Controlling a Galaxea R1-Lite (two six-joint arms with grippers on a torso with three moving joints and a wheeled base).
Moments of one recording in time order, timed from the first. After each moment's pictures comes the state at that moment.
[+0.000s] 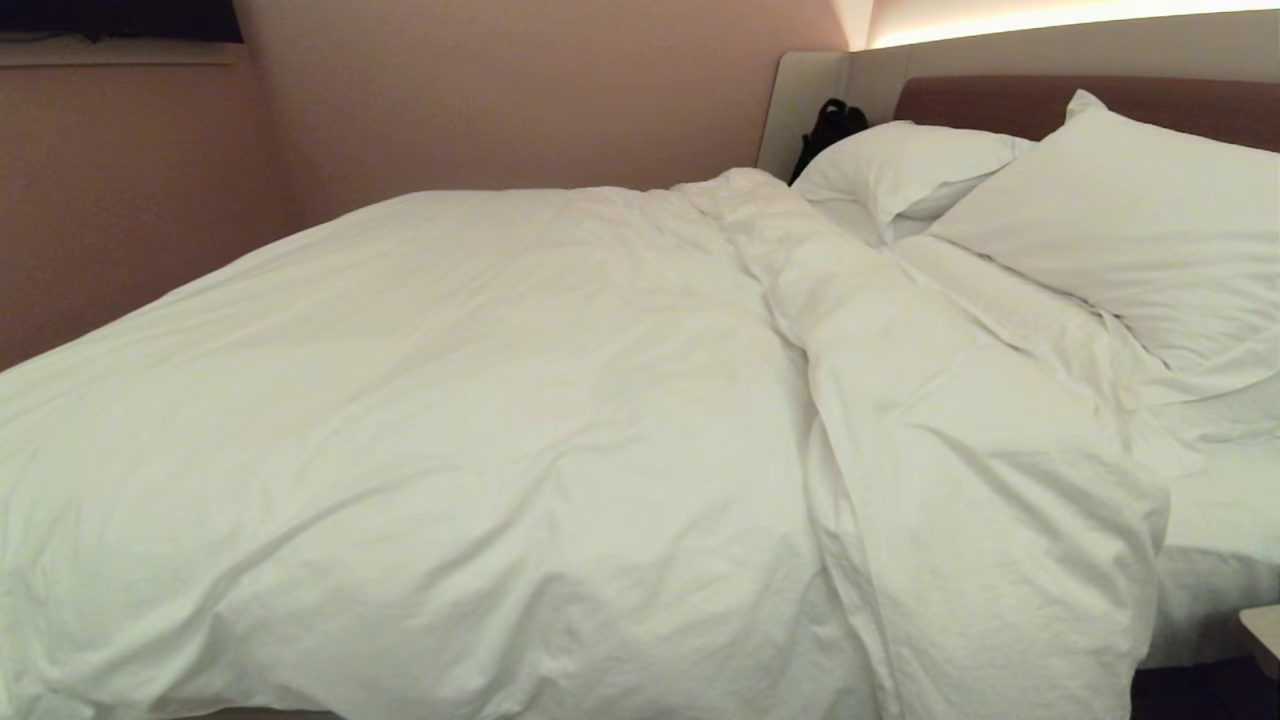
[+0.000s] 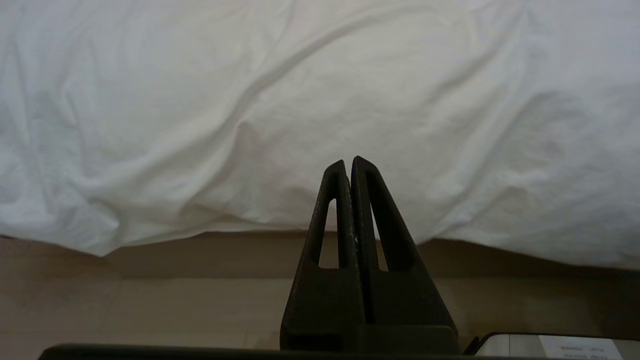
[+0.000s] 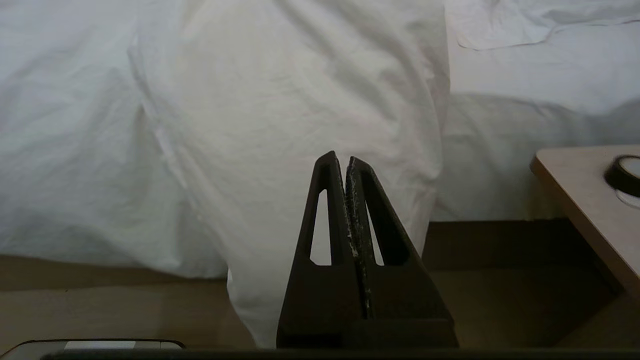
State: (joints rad) left arm 0.01 0.00 -0.03 0.08 0.00 -0.01; right arm 0.01 0.00 0.00 0.00 0.00 -0.01
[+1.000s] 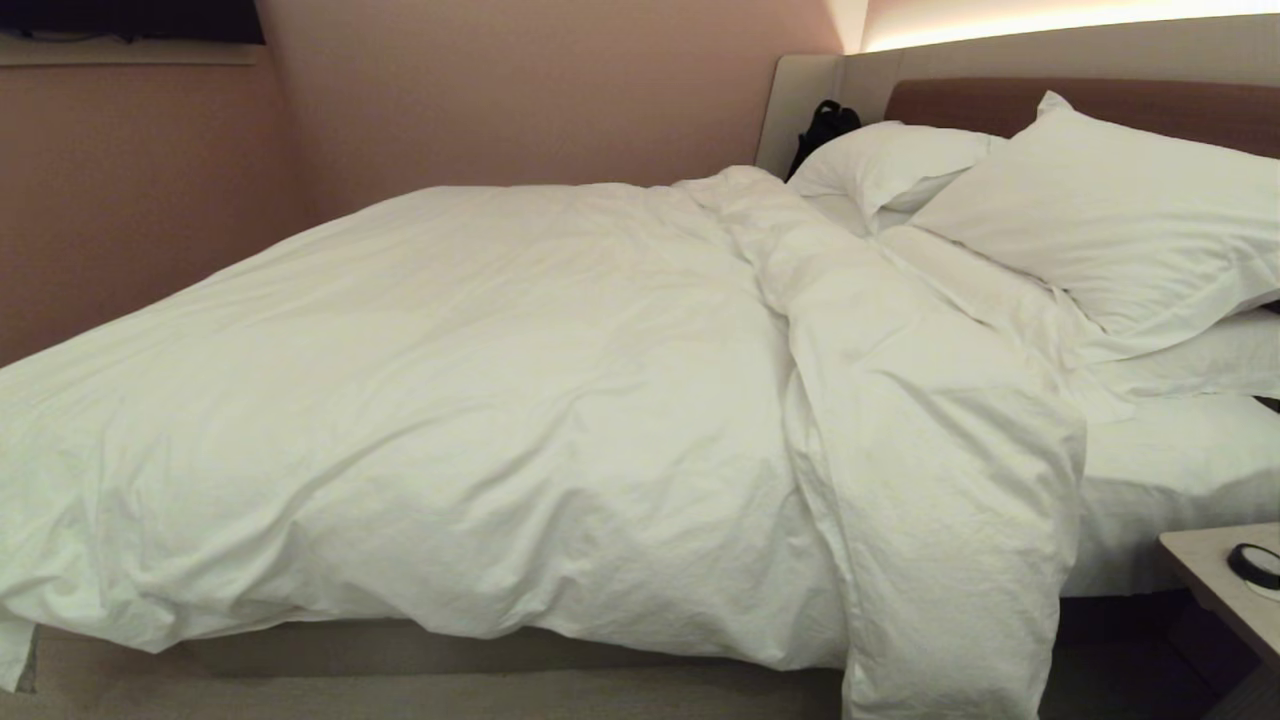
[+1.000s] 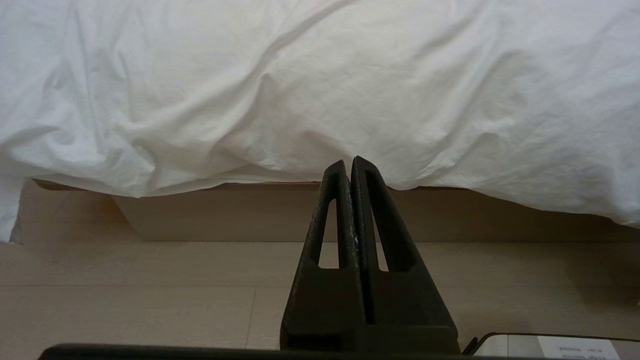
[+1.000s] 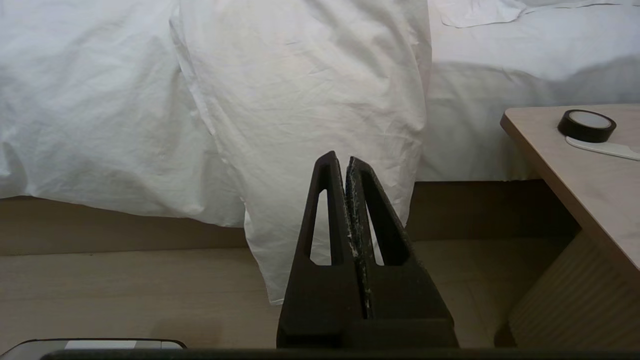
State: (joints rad) left arm 0.01 0.00 -0.03 0.08 0.00 -0.01; right arm 0.01 0.00 0.00 0.00 0.00 -0.01
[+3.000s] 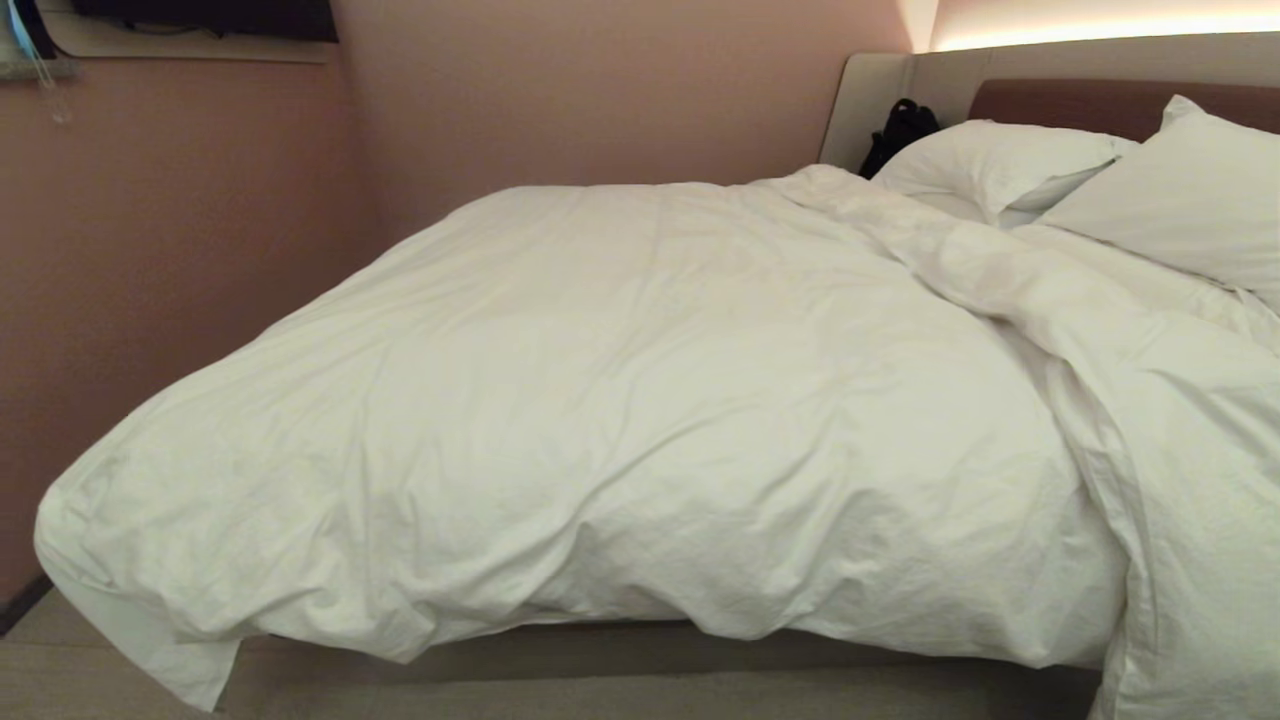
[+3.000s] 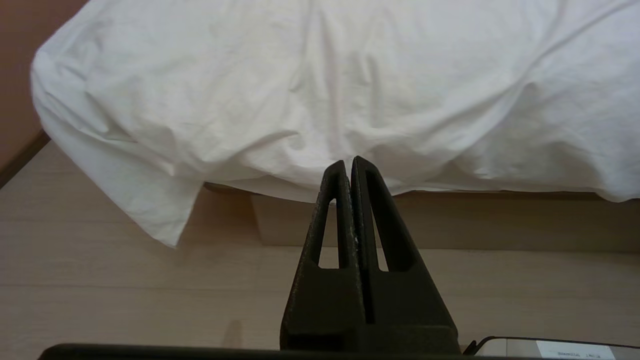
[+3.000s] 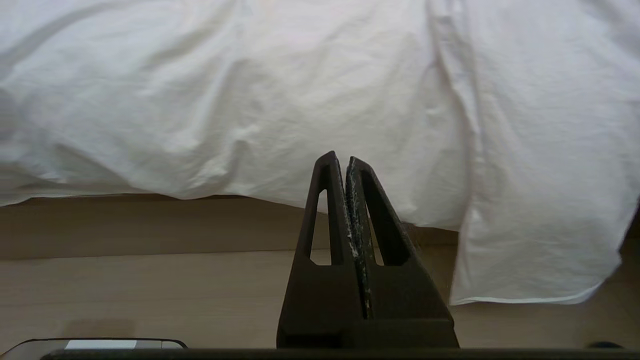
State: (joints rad) left arm 0.01 0.00 -0.03 0.08 0.01 -0.03; right arm 0.01 0.00 0.00 0.00 0.00 -0.01
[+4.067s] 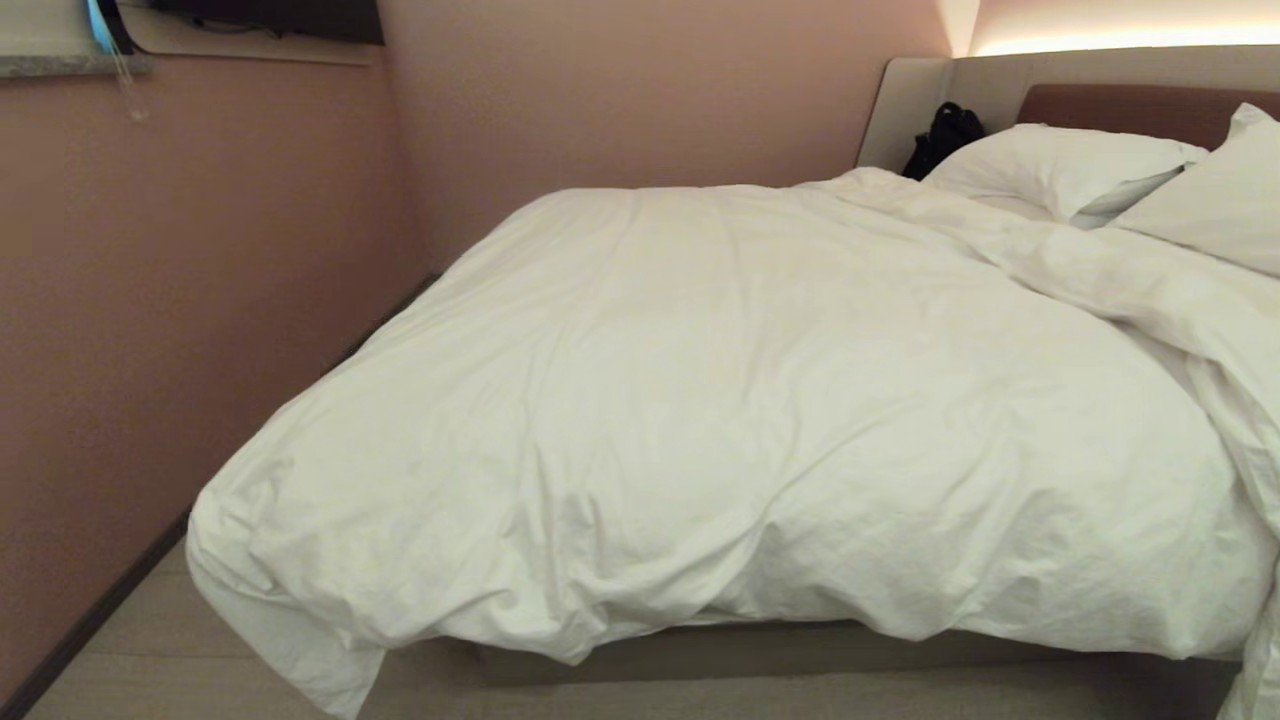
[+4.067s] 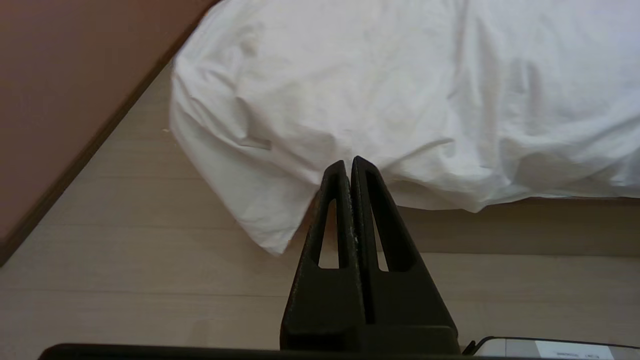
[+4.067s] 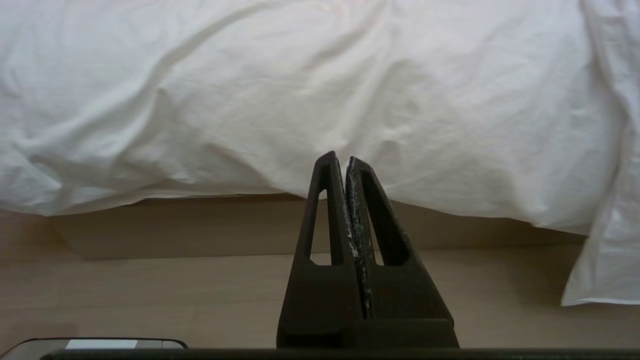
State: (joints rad) left arm 0.01 0.00 -0.03 0.08 0.01 -0.03; right arm 0.01 0.00 0.00 0.00 0.00 -0.01
